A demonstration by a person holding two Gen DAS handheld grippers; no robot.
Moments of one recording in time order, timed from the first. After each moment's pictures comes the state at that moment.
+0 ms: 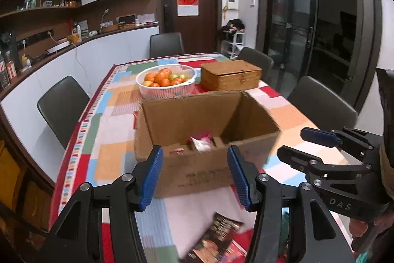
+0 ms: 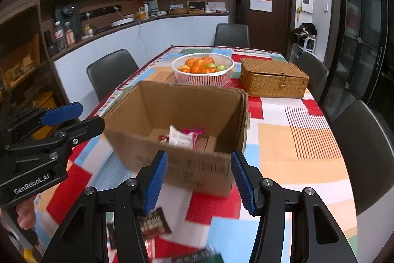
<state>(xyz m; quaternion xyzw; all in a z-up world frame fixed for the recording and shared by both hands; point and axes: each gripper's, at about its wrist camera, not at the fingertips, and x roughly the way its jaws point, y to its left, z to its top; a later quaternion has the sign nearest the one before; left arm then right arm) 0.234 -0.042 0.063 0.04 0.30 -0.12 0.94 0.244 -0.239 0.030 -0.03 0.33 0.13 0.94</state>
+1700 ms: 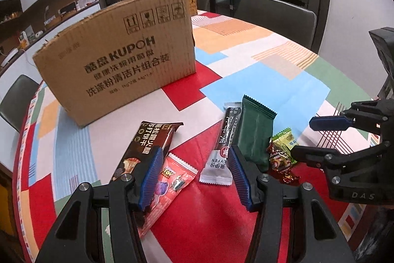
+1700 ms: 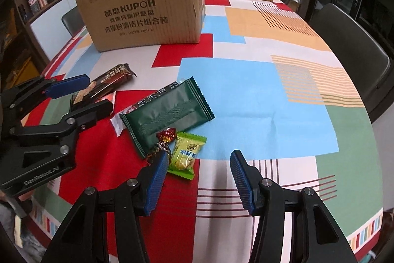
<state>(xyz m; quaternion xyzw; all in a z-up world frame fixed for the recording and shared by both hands) 0.165 -0.106 -0.084 0.15 0.39 -0.24 0.88 0.121 -0.289 -0.109 -0.01 0.48 0.05 0.87</state>
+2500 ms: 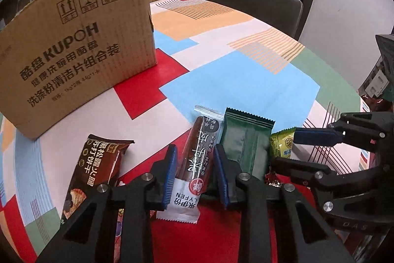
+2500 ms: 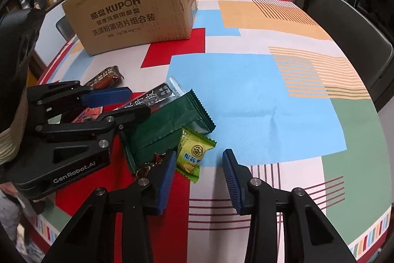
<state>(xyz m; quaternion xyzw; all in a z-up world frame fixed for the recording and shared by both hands) 0.199 -0.148 -0.111 0.14 0.44 -0.31 0.83 0.135 -0.300 -0.120 0.02 0.49 0.05 0.87</state>
